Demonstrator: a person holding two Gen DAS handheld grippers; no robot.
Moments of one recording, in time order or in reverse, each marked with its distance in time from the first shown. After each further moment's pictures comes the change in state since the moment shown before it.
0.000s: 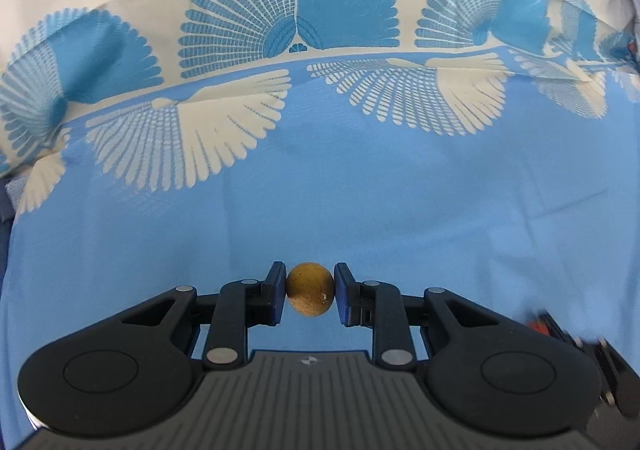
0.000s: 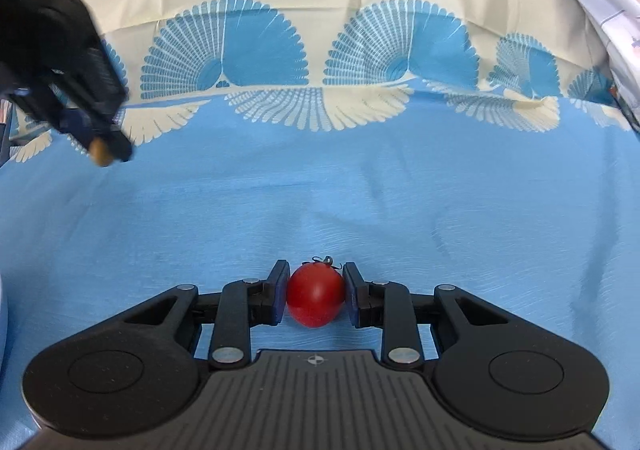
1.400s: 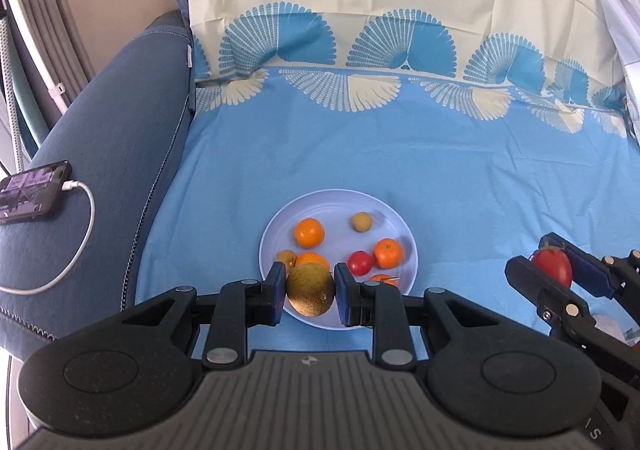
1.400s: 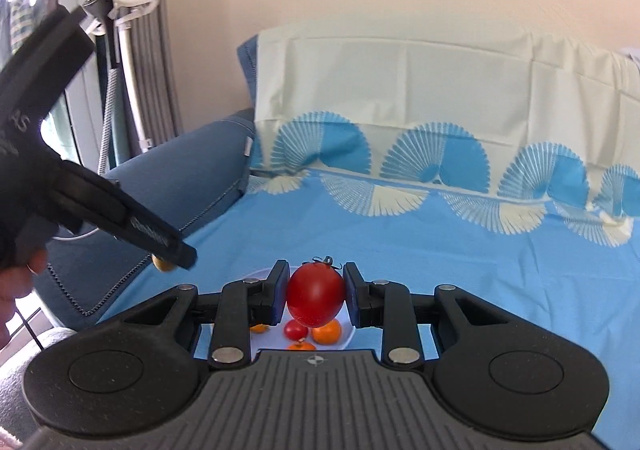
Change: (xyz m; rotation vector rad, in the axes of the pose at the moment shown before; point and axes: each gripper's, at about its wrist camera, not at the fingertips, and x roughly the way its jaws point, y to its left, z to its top) left arm -0.264 0.111 -0.243 -0.194 -0.130 0.099; right arm -0.308 0.138 0.020 -0.237 -0.115 0.391
